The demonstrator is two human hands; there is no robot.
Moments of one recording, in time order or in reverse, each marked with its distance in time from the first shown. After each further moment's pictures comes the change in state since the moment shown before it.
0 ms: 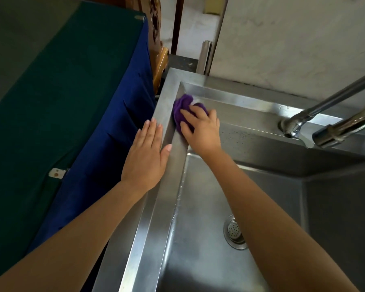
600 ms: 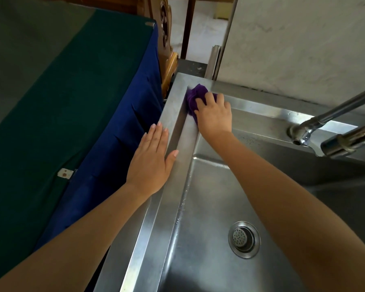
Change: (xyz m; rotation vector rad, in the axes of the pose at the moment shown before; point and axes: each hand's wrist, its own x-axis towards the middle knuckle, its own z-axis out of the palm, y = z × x) left_hand -0.001 0.000 -0.001 0.052 -0.005 0.000; right_hand 0.047 0.008 -0.012 -0.394 -0.038 -0.038
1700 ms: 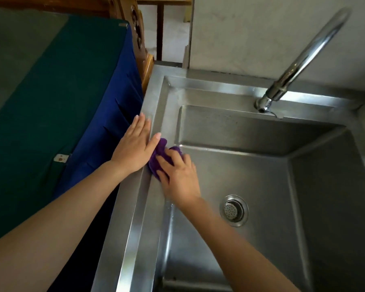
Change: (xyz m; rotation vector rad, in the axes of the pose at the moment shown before) left_hand -0.018 -0.004 -0.025 -0.186 -0.219 0.038; right_hand -0.199 -0.084 -0.007 0.494 0.021 0.051
